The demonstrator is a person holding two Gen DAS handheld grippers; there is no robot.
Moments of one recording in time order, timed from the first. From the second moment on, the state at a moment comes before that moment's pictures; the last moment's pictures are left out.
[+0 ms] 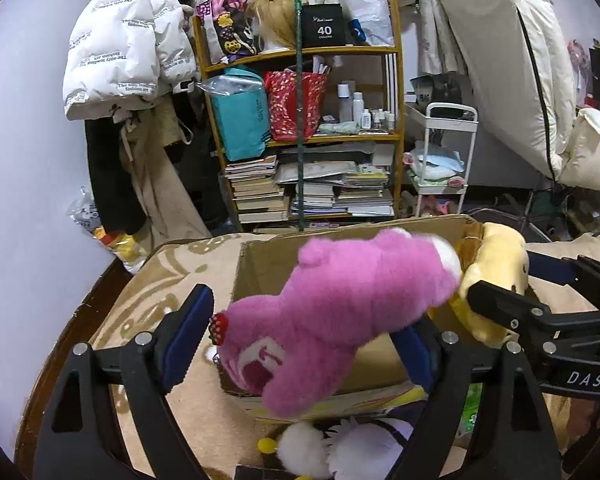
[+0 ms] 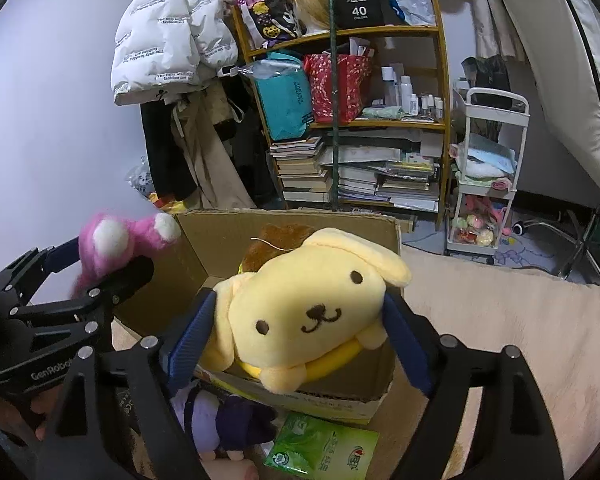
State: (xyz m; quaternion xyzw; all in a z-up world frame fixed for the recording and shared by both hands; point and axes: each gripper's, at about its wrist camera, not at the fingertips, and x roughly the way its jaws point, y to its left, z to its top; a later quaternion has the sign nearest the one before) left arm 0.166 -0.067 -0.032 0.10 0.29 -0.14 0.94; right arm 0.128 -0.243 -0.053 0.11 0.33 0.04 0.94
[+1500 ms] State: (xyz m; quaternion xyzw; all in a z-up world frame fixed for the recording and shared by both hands) left arm 0.091 0.003 -0.030 0.10 0.40 -0.07 0.91; right arm 0.034 -0.230 -0.031 0.13 0.33 0.00 0.93
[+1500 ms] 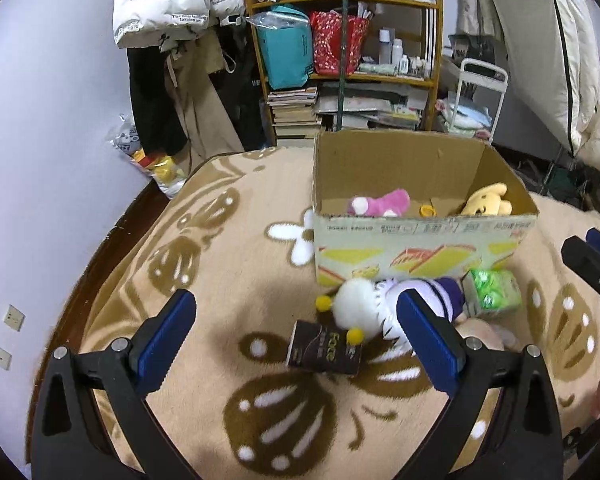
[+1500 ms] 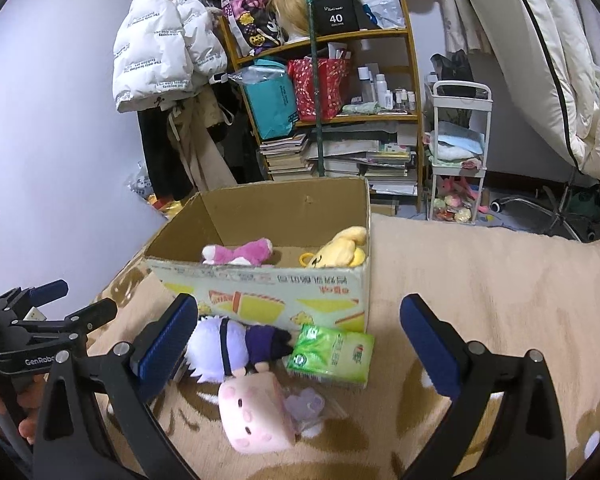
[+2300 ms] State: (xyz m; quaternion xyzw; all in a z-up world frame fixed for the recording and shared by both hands) left arm 0.108 0.000 -0.075 0.09 0.48 -0.08 0.87; right arm 0.043 -0.226 -0.061 0.13 0.36 -0.01 0.92
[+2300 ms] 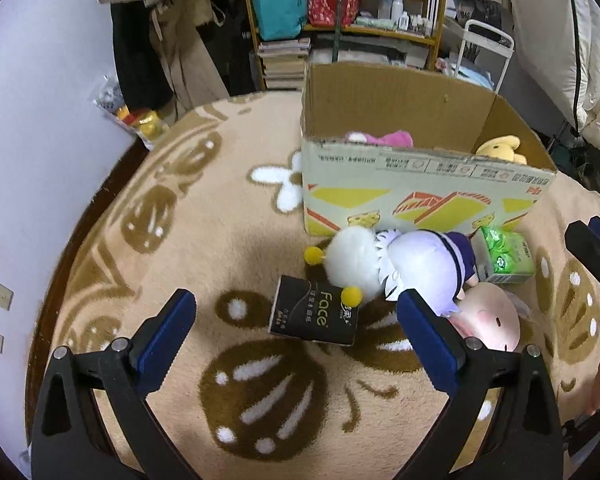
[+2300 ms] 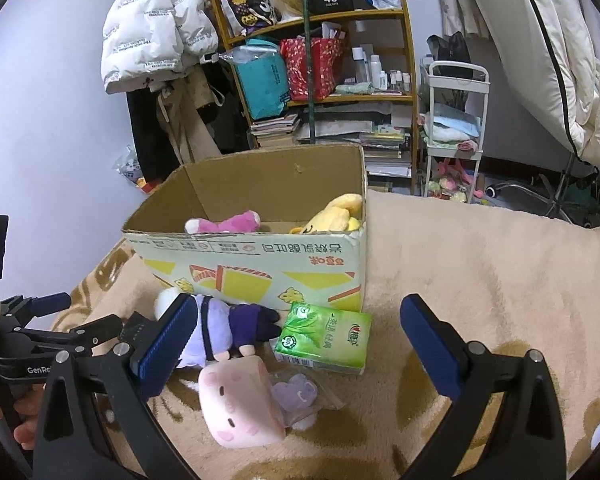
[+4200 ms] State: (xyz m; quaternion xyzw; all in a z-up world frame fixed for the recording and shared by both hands) left arm 0.144 -0.024 -0.158 0.15 0.58 -0.08 0.80; right arm 0.099 -0.231 -0.151 0.12 0.51 -0.01 0.85
